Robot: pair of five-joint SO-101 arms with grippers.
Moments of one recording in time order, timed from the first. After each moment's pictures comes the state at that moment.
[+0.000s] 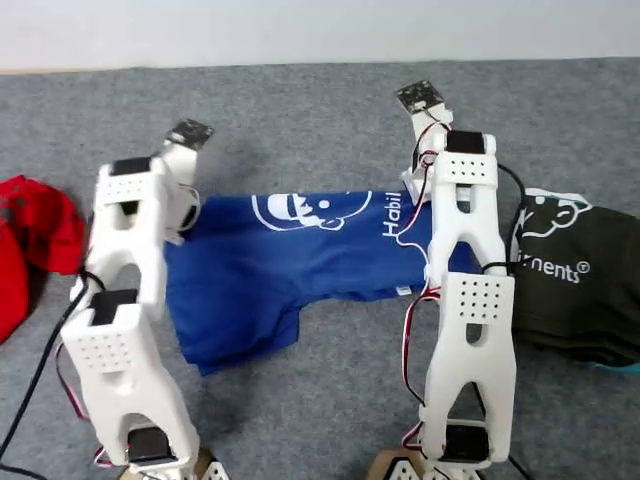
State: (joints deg) left arm -13.5 32.7 -12.0 74.7 -24.0; right arm 0.5 65.1 -65.3 79.0 24.9
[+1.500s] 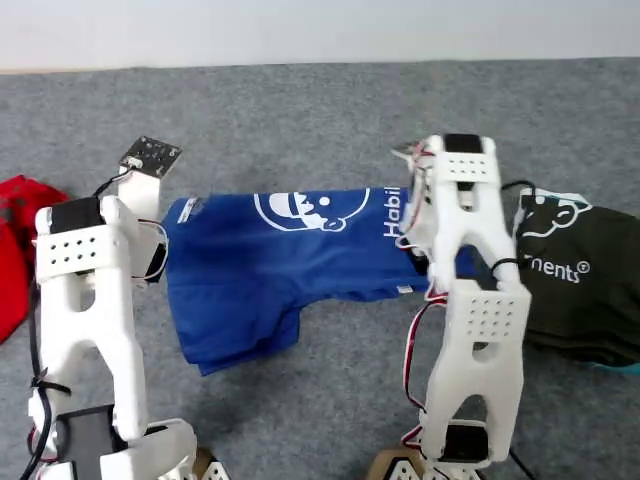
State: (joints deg) left arm -15.8 -11.8 20.8 85.8 -24.1; right arm 0.4 46.6 -35.5 100.5 21.0
